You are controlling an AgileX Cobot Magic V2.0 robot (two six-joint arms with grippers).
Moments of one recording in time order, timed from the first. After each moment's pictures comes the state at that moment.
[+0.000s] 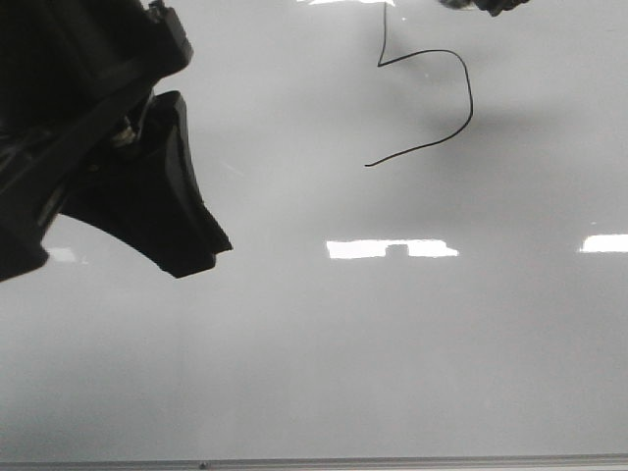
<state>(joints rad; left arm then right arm) -0.84 1.38 -1.00 -0.09 0.81 0.72 0.32 1.46 -1.41 0.16 0.86 -0.19</state>
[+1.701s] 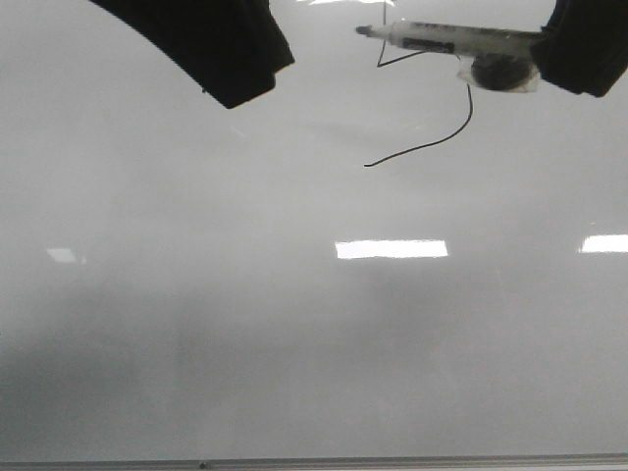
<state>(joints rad) -0.84 1.38 -1.32 -0.11 1.00 0.71 0.53 1.22 -1.13 0.04 1.00 -0.58</state>
